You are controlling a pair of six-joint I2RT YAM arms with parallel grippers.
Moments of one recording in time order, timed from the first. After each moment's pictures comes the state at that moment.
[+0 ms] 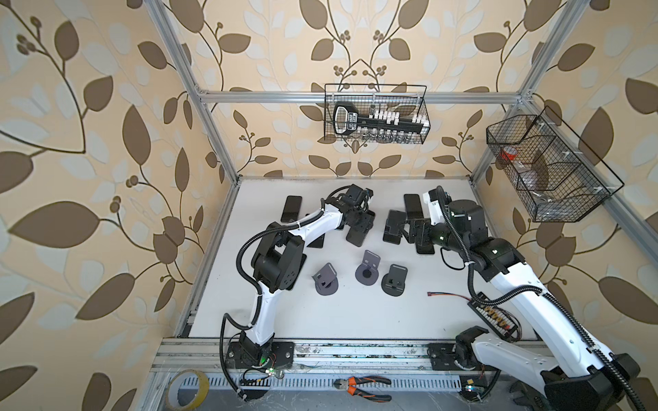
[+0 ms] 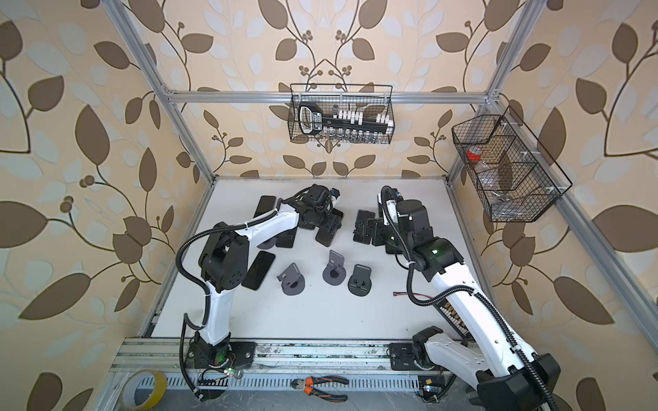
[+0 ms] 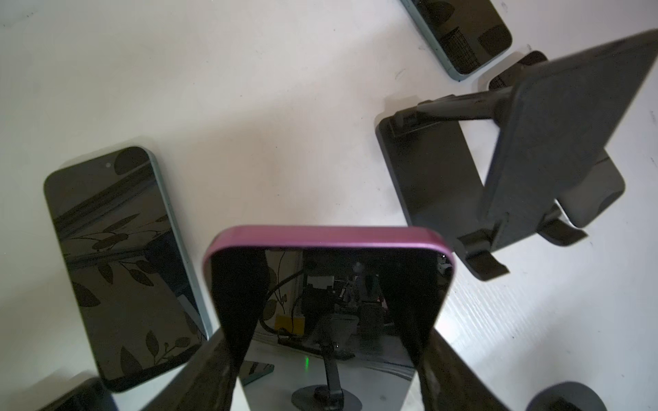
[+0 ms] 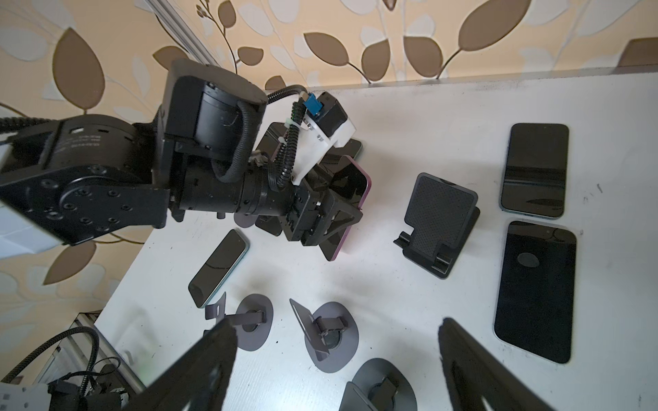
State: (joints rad) left arm -0.60 2.10 1.71 -0.54 0.10 -0.09; right arm 0.37 1.05 1.07 -0.57 -0.15 0.34
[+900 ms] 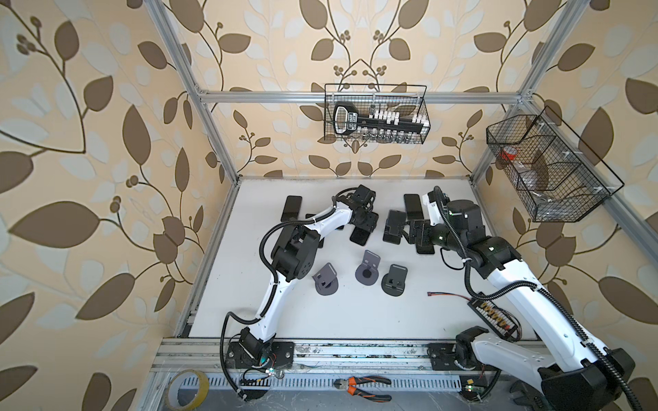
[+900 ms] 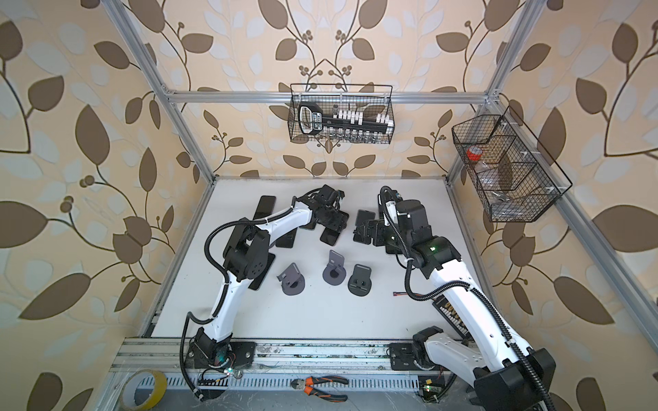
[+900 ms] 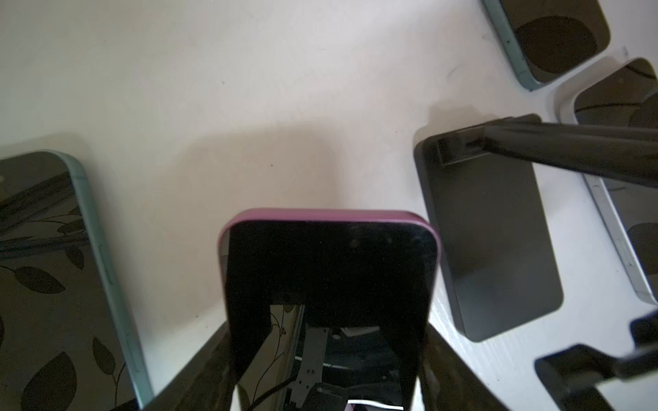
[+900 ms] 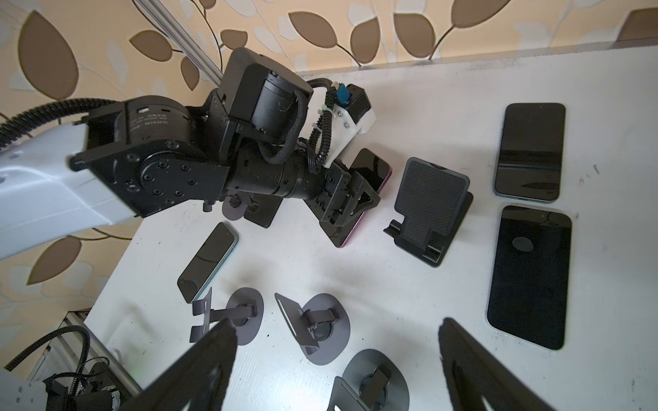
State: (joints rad) left arm -0.60 2.33 1.94 -0.61 0.10 -0.17; right arm 0.34 1.07 1.05 -0.58 -0.17 0.33
